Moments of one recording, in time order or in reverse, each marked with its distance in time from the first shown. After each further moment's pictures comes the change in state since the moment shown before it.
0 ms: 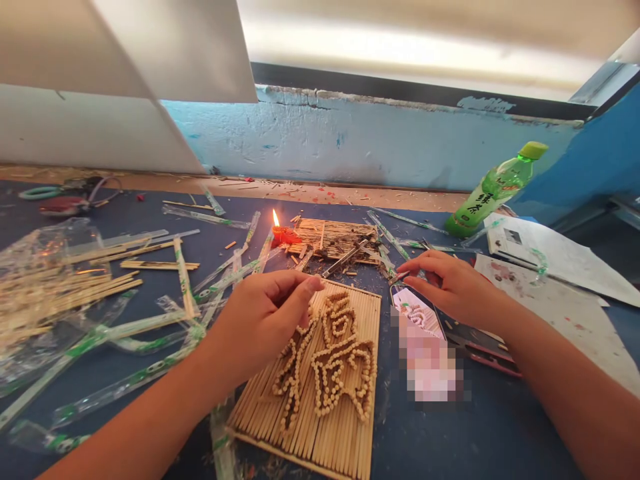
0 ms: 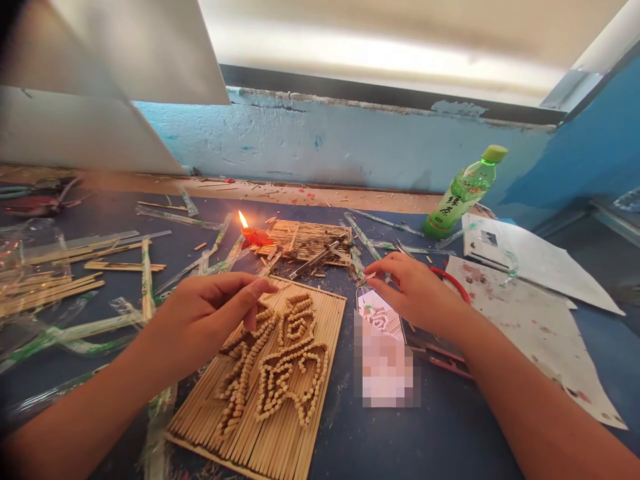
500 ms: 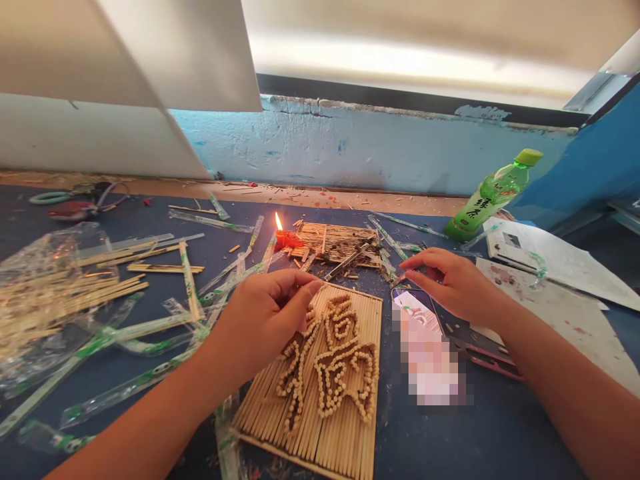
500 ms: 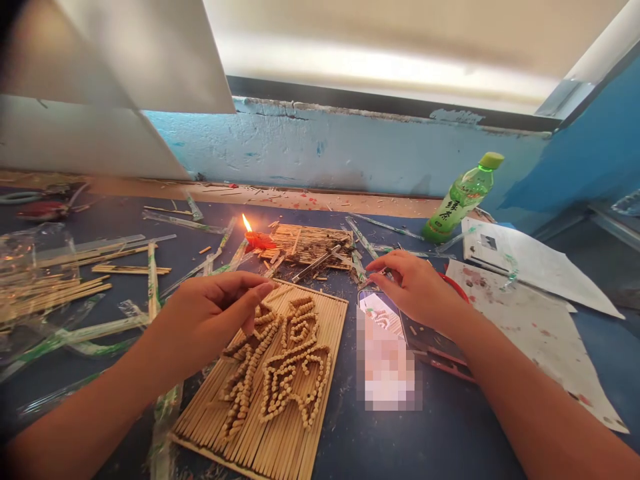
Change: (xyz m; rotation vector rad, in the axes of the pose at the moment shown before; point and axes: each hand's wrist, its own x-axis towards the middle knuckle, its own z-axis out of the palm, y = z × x) left_hand 0.002 0.005 -0.002 0.029 0.042 -0.016; right_hand 0.005 -0.004 -0.002 0.003 0.103 0.025
